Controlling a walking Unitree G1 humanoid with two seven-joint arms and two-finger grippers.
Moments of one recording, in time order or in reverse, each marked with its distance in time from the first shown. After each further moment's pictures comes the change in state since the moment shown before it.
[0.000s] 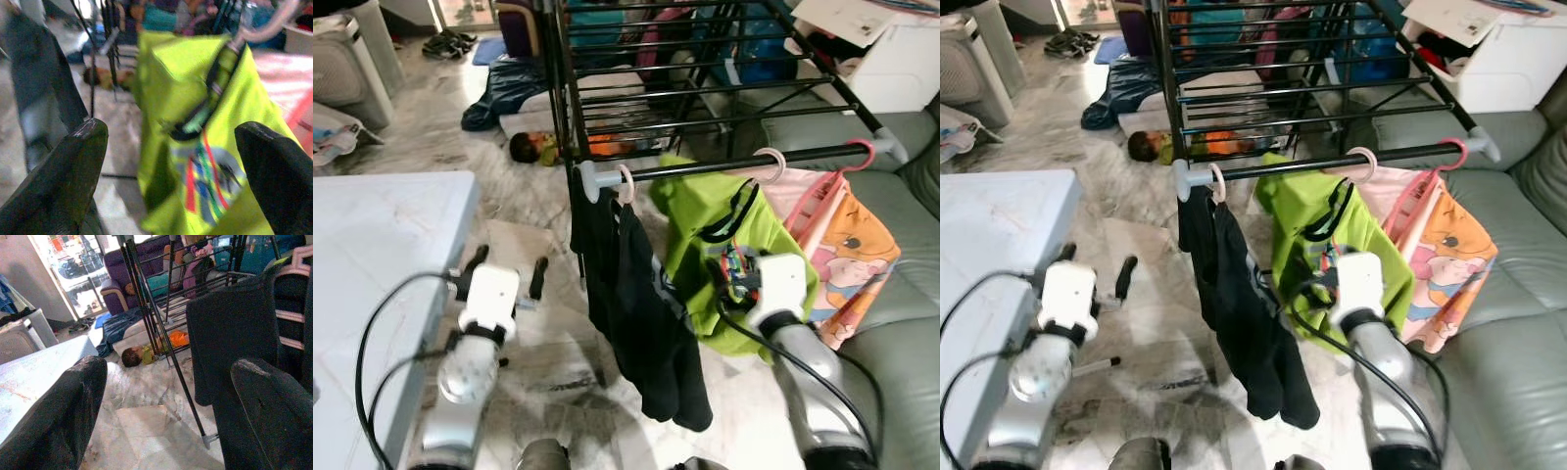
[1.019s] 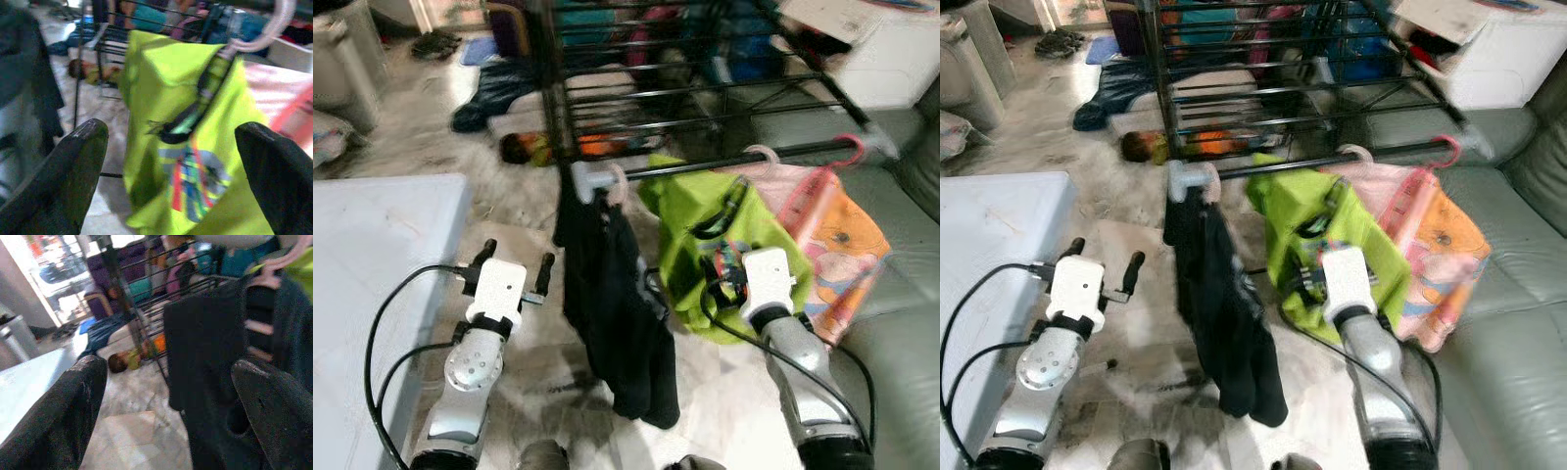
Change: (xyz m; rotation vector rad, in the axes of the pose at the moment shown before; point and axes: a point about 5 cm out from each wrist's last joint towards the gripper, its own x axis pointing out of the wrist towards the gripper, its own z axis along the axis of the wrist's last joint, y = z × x) left arm 0.014 -0.004 0.004 -0.005 -0.006 -0.037; right arm 0.014 0.011 0.012 -0.092 -0.012 0.011
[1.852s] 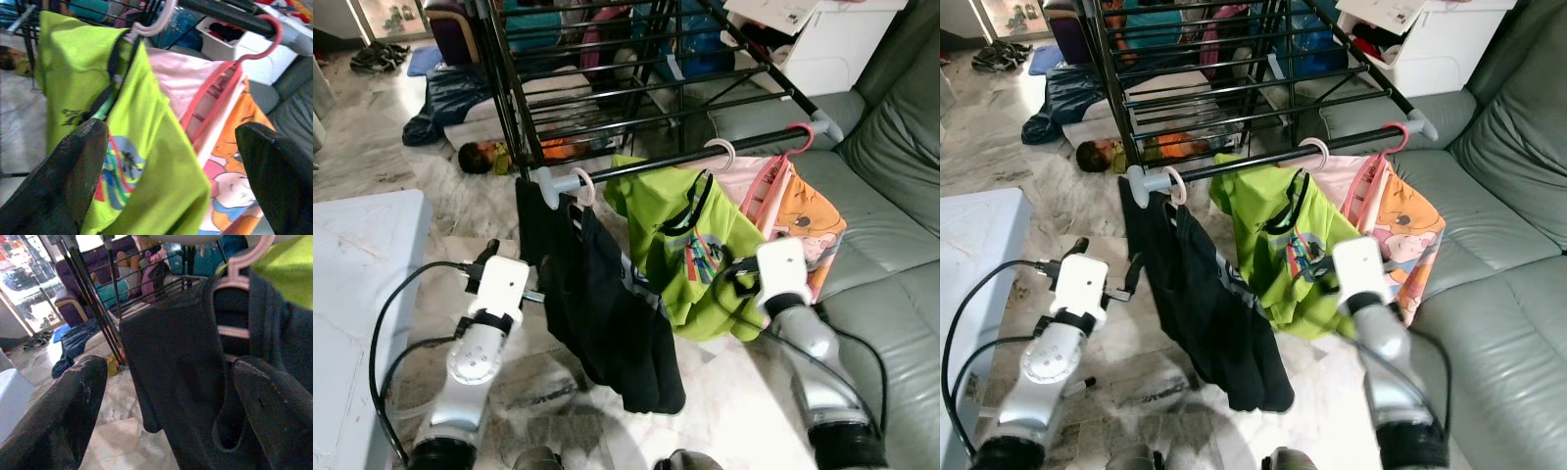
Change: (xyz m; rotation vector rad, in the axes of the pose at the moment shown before) left arm 0.009 0.009 -0.010 0.029 0.028 -0.017; right arm 0.008 -0.027 0.002 -0.094 -0.001 -0.146
